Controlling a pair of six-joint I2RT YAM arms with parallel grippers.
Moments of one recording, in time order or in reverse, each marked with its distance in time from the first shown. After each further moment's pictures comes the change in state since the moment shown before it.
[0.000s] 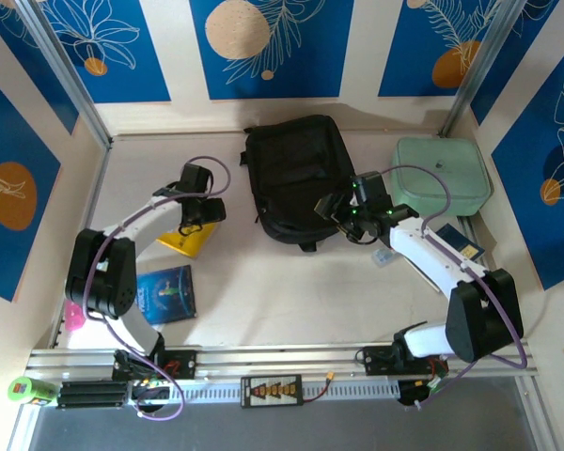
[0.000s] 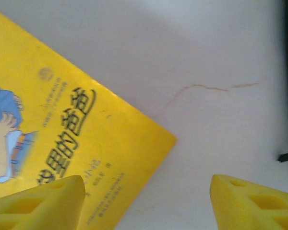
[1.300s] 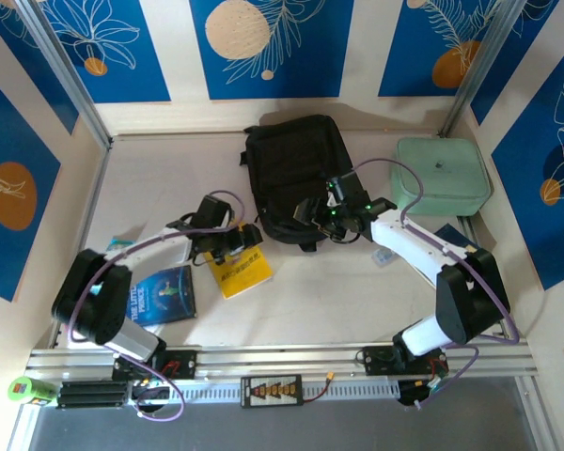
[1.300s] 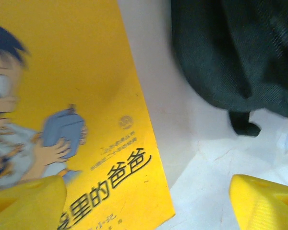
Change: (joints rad) left arm -0.185 -0.188 -0.284 0.185 0.385 -0.372; right arm 0.128 0.120 0.091 0.006 -0.022 -0.090
